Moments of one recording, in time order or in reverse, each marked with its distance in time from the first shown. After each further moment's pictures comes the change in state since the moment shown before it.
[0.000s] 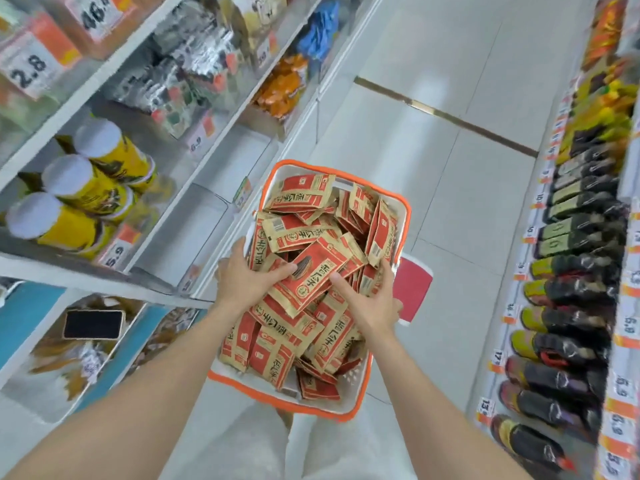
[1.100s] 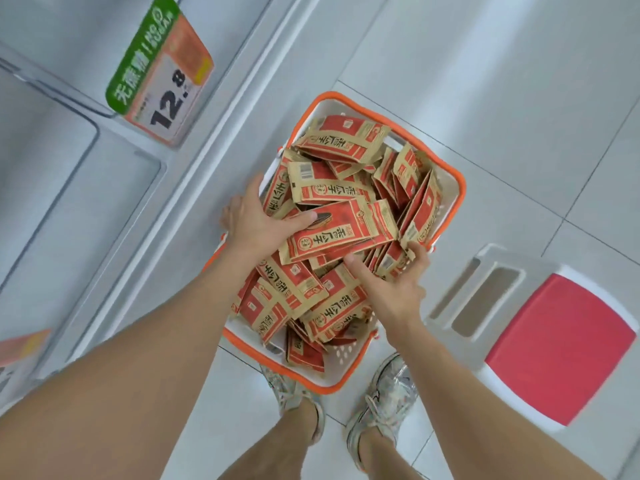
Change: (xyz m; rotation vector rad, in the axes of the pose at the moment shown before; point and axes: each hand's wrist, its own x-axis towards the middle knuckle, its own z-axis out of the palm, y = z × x) left_hand 0.479 -0.201 0.254 0.104 -0.016 -0.099; right_hand 0.432 0.233 0.298 -0.111 -0.086 0.226
